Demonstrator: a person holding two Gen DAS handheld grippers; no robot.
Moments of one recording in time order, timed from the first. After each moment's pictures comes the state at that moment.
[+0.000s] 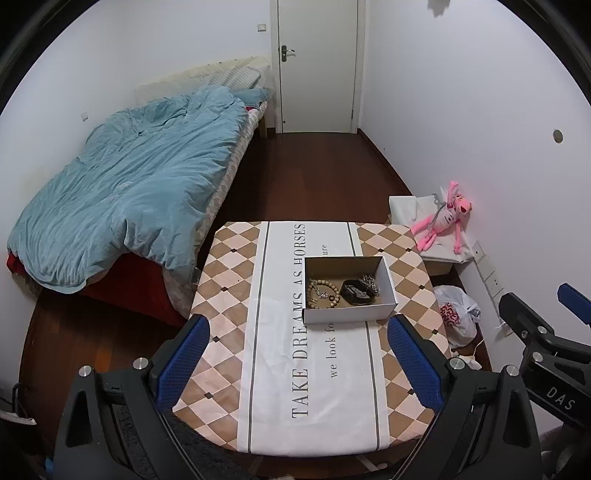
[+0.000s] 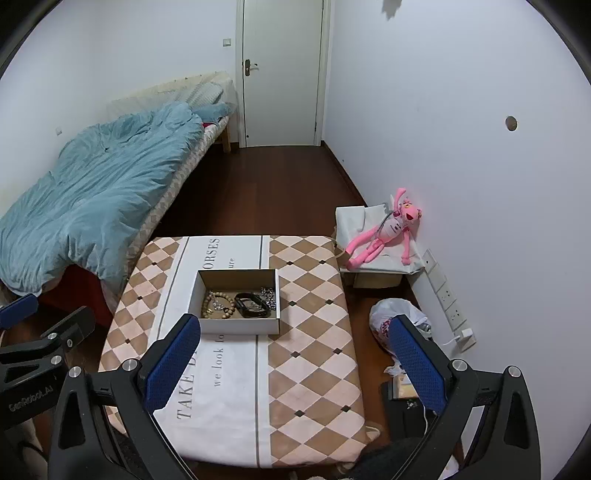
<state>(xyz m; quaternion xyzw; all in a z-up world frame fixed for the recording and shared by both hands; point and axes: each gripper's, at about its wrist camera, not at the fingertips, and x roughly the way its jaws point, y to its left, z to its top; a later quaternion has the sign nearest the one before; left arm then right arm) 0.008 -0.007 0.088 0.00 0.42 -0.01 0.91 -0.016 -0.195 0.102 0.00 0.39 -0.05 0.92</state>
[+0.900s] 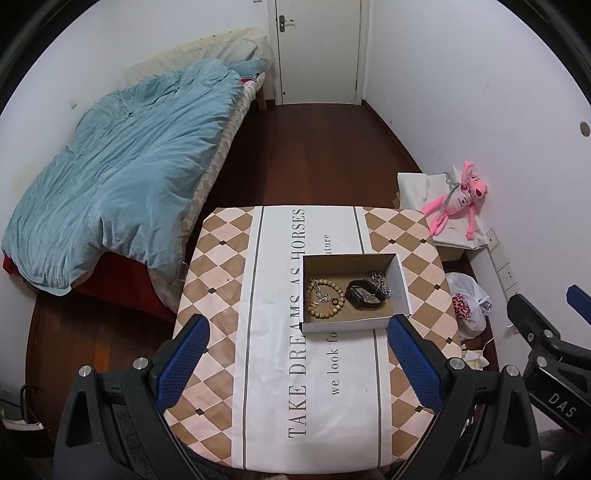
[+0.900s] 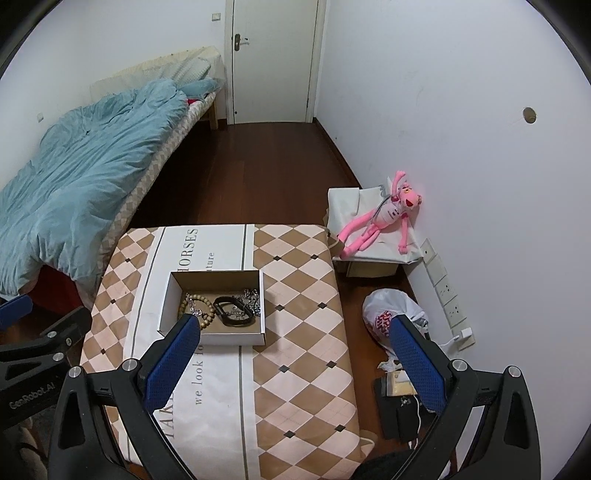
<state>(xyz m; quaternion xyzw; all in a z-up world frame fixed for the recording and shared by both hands) 0.087 -0.018 0.059 0.01 0.47 -0.01 0.88 0.069 -0.205 0.069 -0.01 0.43 -0.07 0.90</state>
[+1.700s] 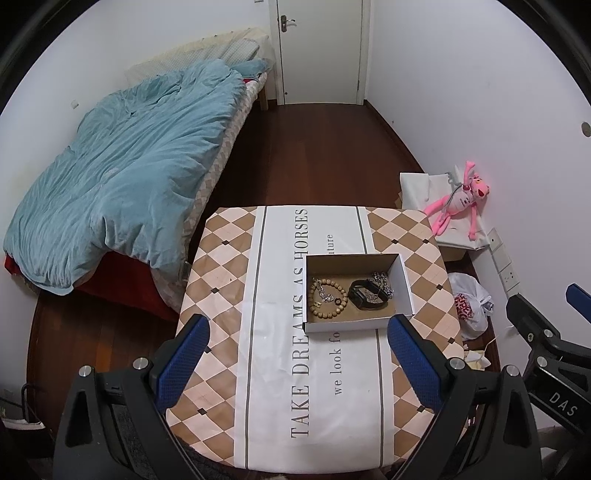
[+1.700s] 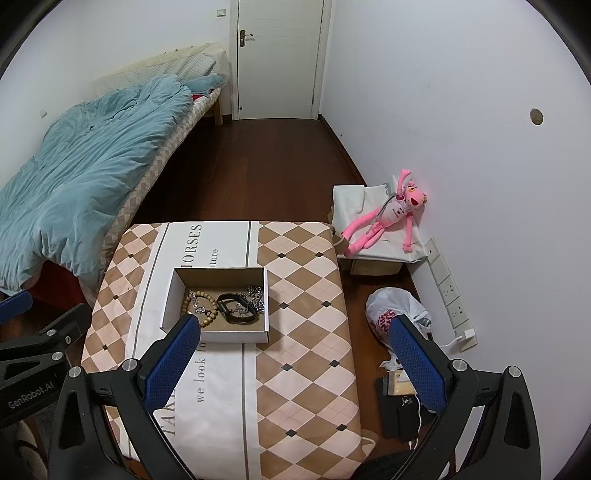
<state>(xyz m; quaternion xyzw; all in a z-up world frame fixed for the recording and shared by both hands) 0.086 -0.015 0.058 0.01 0.47 0.00 0.88 0.070 -0.202 0.070 -0.01 0.44 -0.06 0.90</state>
